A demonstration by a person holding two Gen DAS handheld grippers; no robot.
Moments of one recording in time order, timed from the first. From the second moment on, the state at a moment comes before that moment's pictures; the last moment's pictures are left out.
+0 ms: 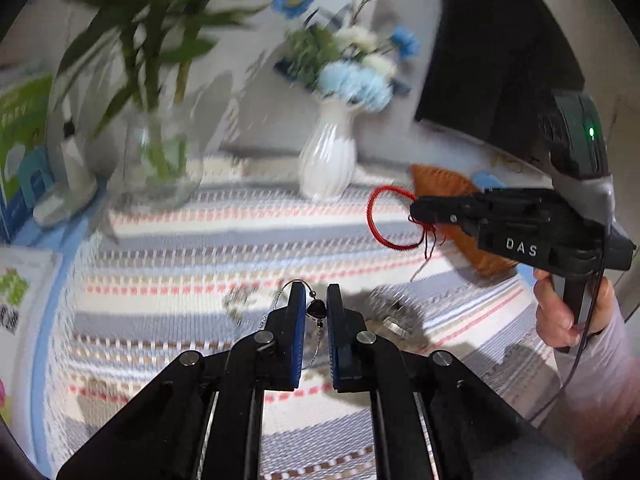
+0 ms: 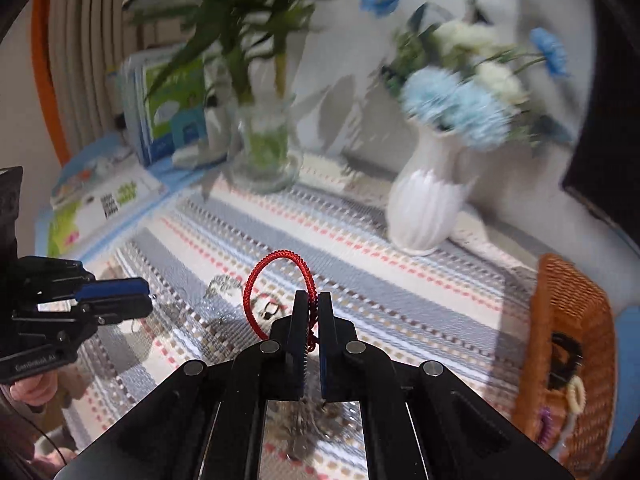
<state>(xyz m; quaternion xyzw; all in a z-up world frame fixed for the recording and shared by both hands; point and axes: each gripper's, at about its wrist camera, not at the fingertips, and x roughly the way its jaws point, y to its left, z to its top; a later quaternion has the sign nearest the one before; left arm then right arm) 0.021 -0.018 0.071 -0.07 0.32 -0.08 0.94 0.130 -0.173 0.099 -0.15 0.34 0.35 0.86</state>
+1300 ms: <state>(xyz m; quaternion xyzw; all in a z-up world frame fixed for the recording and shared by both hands) 0.221 -0.313 0.062 0.01 0.37 -0.38 0.85 0.215 -0.461 0.056 0.15 0.39 0.01 0.91</state>
